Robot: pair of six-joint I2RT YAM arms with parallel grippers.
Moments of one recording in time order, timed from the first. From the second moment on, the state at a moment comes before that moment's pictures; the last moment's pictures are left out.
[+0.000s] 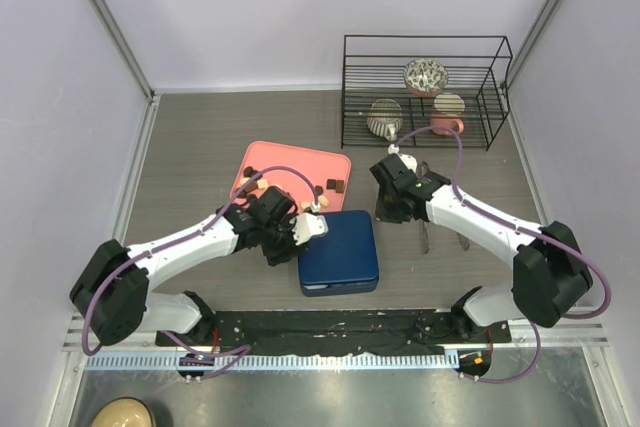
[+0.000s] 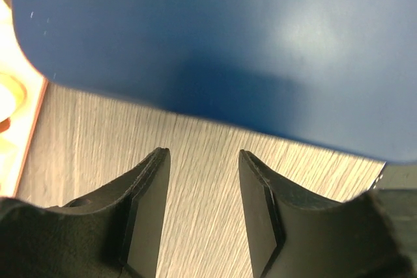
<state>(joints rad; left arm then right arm) -0.77 1.31 0.75 -0.54 0.20 0.48 0.63 1.40 0.95 -0.65 0.20 0.73</state>
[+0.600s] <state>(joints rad) -0.68 1.07 0.80 -0.72 0.06 0.47 0.70 1.79 1.31 -0.51 0.08 0.54</state>
